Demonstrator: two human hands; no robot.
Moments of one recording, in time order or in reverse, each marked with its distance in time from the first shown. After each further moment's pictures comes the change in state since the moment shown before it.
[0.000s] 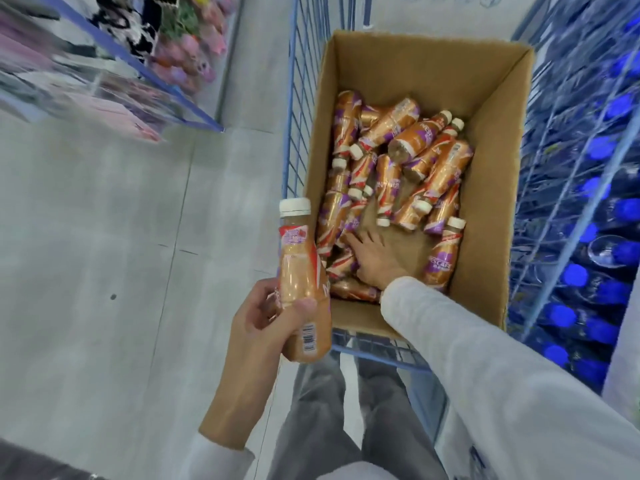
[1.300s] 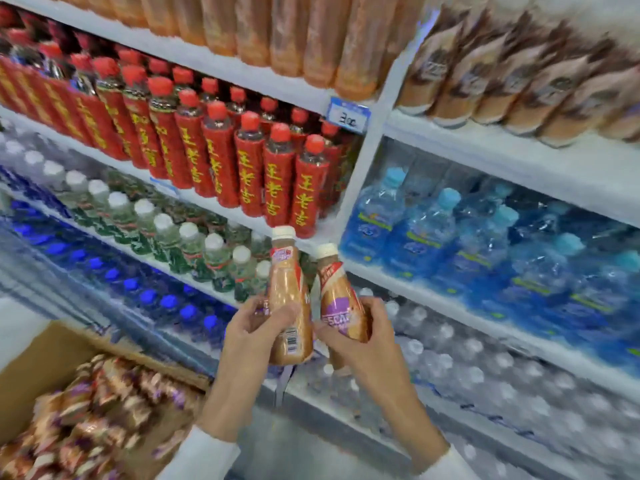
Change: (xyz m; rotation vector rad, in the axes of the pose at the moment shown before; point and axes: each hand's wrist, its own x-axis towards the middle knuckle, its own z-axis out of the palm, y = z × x) left_hand -0.281 0.028 0.202 0.447 -1.286 0.291; right_hand -0.609 -0.137 -0.029 1.527 1.806 0.911
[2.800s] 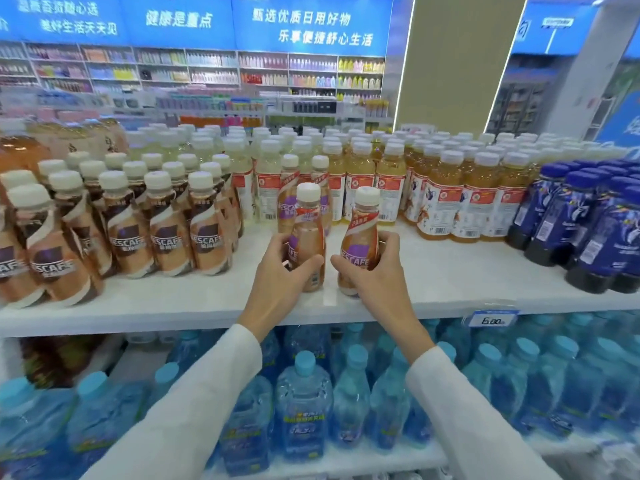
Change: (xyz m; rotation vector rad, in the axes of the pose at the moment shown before) left_hand 0.066 0.033 0.560 0.427 -0.627 0.597; right_hand 0.131 -0.081 -0.497 0.019 0.666 -0.449
